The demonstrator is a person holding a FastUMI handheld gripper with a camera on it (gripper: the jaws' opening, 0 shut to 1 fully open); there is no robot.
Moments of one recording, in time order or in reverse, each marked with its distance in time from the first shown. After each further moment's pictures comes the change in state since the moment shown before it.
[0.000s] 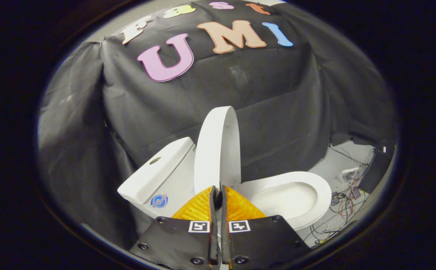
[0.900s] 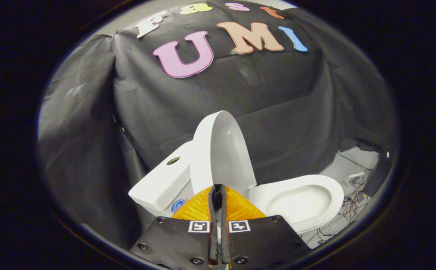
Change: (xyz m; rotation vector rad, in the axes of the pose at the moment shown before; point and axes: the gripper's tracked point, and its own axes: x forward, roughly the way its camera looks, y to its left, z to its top) arm 0.018 0.069 -0.001 -0.037 -0.022 0.052
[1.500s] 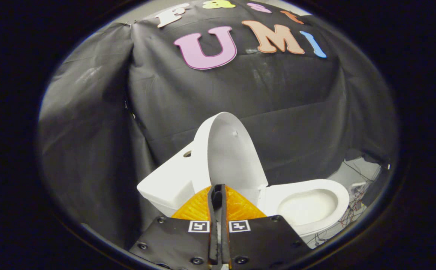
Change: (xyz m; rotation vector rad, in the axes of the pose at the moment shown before) arm 0.010 0.045 -0.012 -0.106 0.013 0.025
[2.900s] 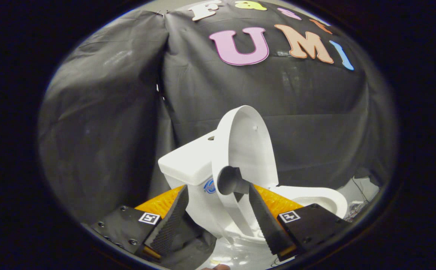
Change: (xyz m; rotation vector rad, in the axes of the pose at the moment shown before) arm -0.039 0.004 -0.027 -0.146 0.033 0.165
